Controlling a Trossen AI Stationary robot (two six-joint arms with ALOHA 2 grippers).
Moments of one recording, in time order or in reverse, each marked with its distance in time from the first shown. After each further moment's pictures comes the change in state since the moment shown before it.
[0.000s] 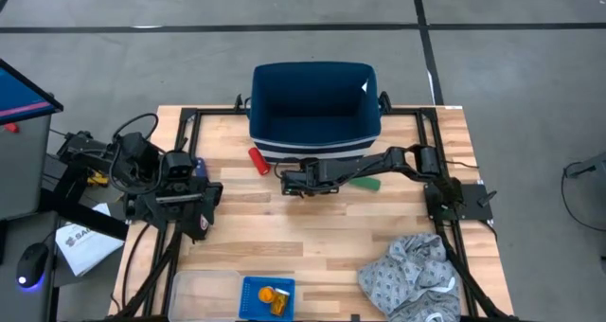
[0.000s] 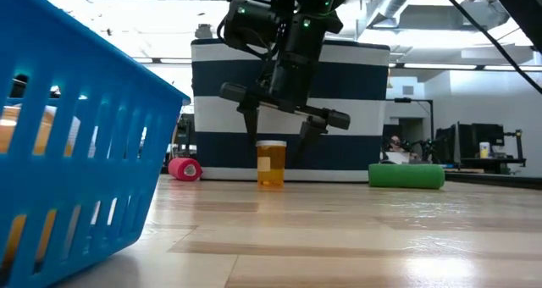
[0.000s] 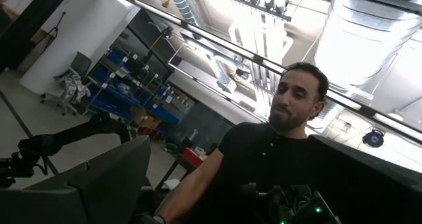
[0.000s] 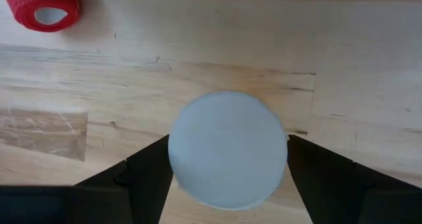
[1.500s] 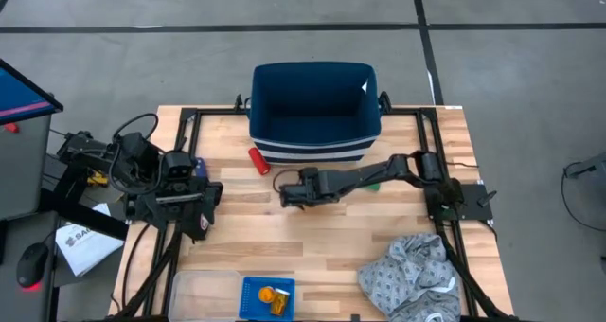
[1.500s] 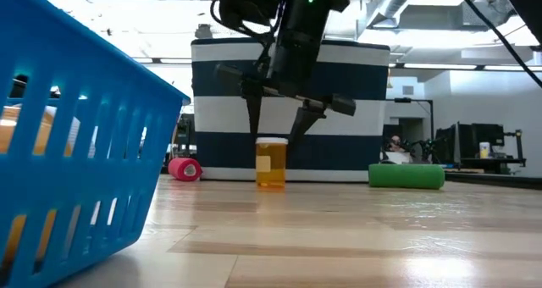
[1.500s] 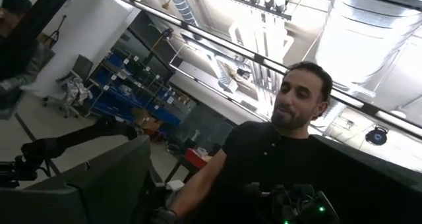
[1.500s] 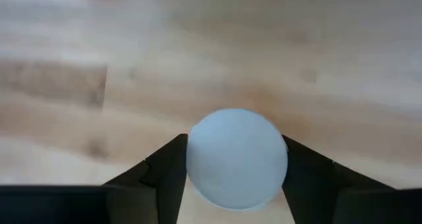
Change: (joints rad) left arm 0.000 0.000 0.000 0.000 -0.003 0.020; right arm 0.092 -0.002 0.054 -0.071 0.009 0.061
